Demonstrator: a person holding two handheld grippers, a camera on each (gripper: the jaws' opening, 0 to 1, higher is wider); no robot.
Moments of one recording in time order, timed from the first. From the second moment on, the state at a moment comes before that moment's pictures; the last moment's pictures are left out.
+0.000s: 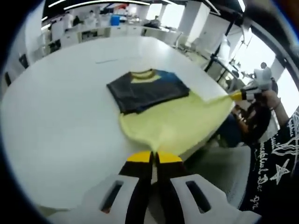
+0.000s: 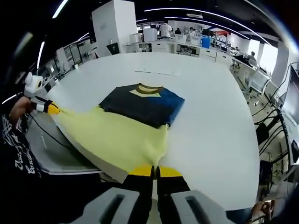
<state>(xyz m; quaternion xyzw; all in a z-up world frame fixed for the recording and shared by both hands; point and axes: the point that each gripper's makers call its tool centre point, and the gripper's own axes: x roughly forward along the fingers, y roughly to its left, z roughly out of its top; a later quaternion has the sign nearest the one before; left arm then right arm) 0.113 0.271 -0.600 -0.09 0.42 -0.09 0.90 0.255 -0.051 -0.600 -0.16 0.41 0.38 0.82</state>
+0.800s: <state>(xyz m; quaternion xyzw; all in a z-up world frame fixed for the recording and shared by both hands) 0.166 0.288 -0.573 -0.05 0.39 -0.10 0.92 0.309 -0.026 -0.579 -0.21 0.37 0.41 0.81</state>
